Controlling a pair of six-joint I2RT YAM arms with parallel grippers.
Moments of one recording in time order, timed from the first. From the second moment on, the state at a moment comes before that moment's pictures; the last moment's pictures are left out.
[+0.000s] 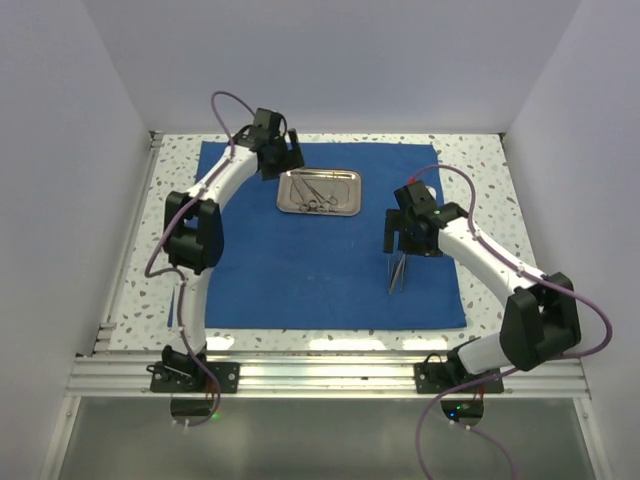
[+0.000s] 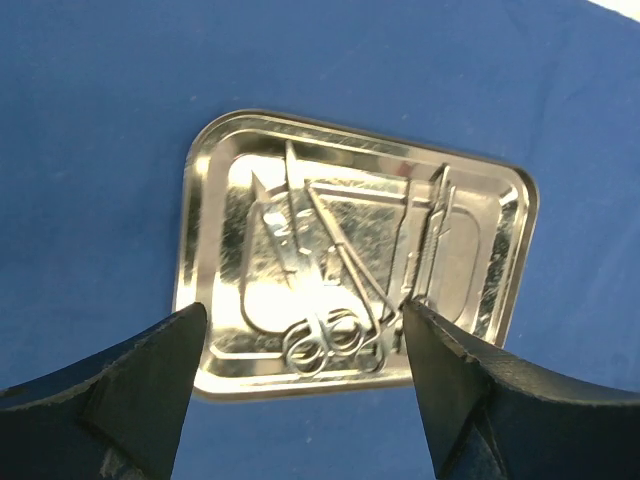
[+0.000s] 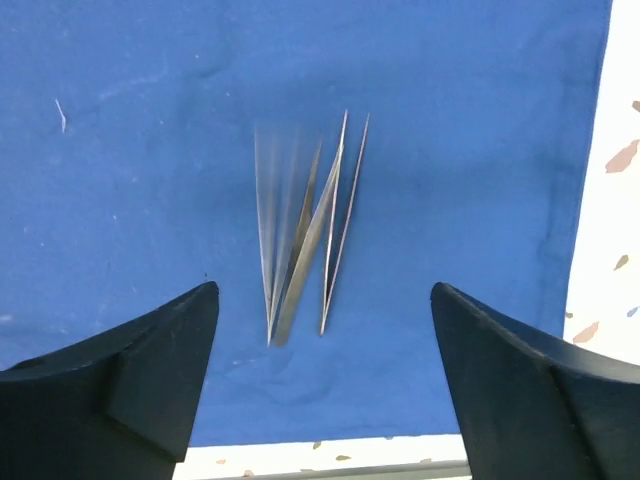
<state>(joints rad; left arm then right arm) -0.30 2.21 1.95 -0.60 0.04 -0.57 0.42 1.44 1.07 -0.77 0.25 0.49</state>
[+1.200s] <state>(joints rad) -0.44 2.49 2.20 -0.76 -0.21 -0.74 0.42 1.28 1.07 -0.95 0.33 0.46</state>
